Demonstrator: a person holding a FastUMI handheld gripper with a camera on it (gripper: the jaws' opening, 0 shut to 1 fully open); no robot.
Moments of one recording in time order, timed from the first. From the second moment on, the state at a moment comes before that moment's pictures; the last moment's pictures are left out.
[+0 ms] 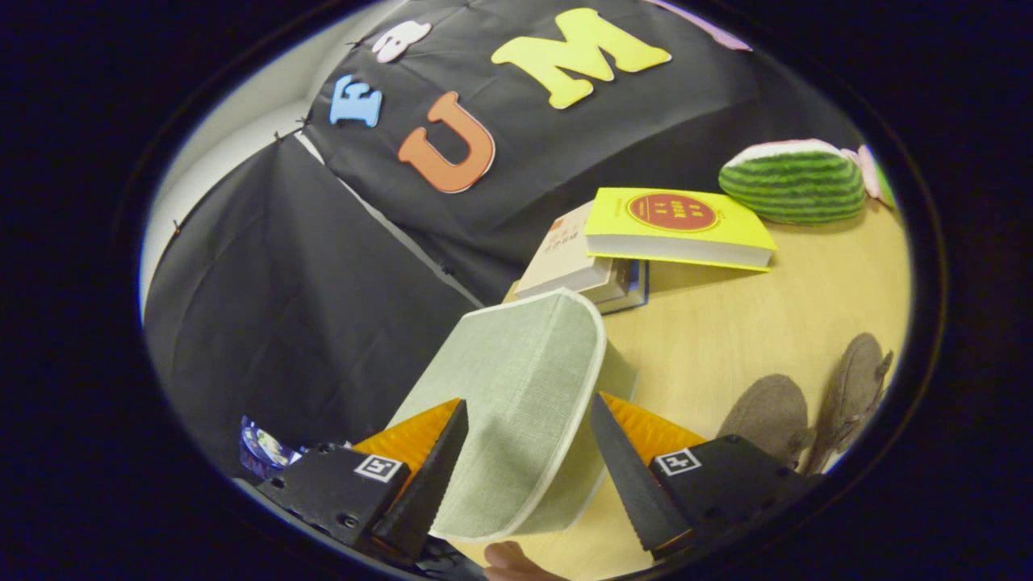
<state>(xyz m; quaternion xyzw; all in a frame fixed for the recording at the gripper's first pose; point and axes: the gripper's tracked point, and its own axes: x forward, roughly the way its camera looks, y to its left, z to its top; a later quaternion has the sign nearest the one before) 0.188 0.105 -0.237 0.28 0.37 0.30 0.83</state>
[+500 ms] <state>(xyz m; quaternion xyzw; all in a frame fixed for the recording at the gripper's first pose) 0.192 0.119 -0.246 0.43 0.42 0.37 0.71</state>
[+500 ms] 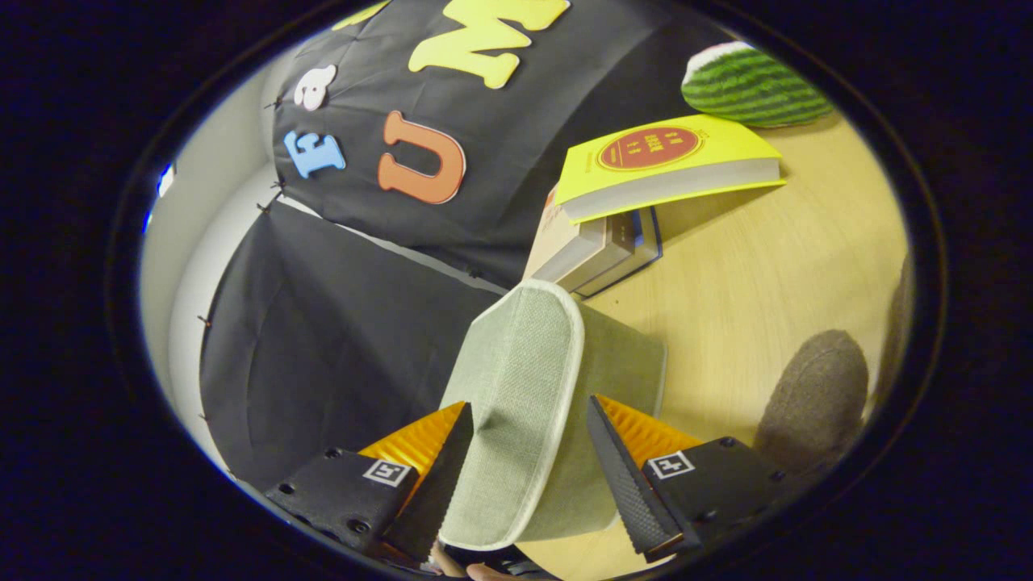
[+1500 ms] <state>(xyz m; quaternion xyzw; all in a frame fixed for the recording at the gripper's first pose) 0.191 0.117 -0.247 0.42 0.42 0.37 0.71</state>
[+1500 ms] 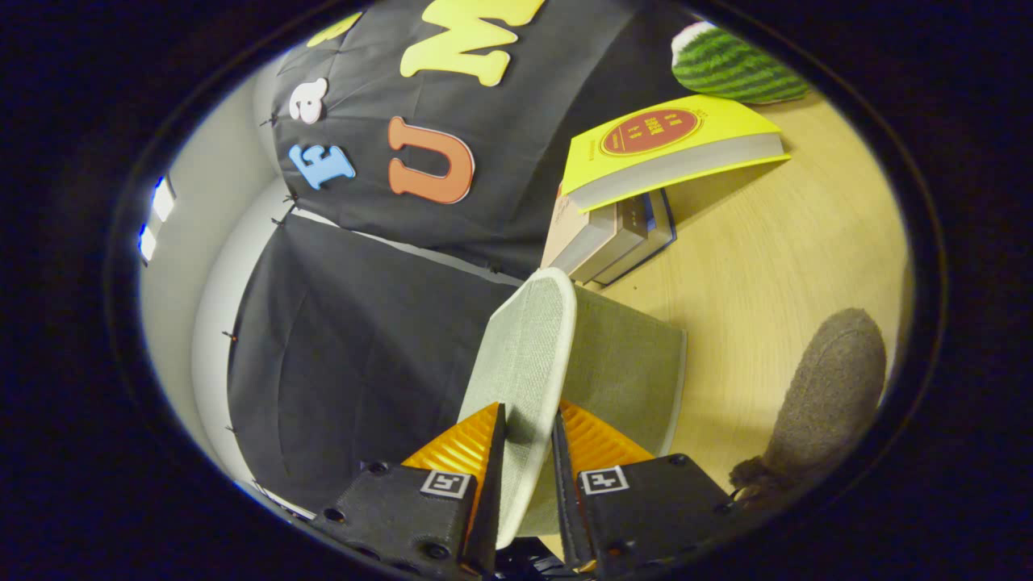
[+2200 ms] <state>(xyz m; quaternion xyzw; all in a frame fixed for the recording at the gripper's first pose) 0.185 0.133 -0.169 0.34 0.40 0.35 0.78</state>
